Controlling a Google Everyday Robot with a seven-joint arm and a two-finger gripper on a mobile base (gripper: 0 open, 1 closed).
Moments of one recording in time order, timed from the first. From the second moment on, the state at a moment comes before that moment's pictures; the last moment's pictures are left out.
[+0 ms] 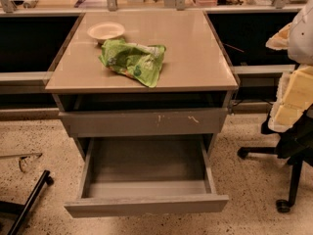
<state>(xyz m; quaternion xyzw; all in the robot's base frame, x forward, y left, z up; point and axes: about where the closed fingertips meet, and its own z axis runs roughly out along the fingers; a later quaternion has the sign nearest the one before) 0.438 -0.217 0.976 -0.60 0.78 -0.03 0.16</state>
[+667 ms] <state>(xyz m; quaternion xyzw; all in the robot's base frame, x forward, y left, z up) 0.432 -0.202 0.939 -0.61 0.78 0.00 0.14</state>
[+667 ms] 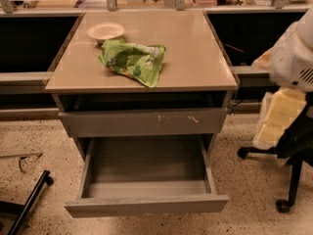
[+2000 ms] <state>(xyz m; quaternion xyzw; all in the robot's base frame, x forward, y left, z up) 0.386 -0.158 0.827 -0.62 0.77 0.10 0.09</state>
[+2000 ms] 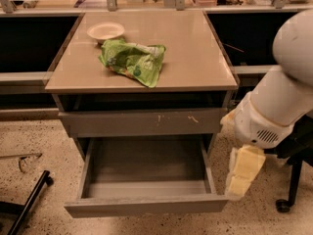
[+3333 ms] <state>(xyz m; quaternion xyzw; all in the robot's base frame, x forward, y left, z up) 0.320 -0.085 0.660 -0.68 0.69 0.24 0.06</state>
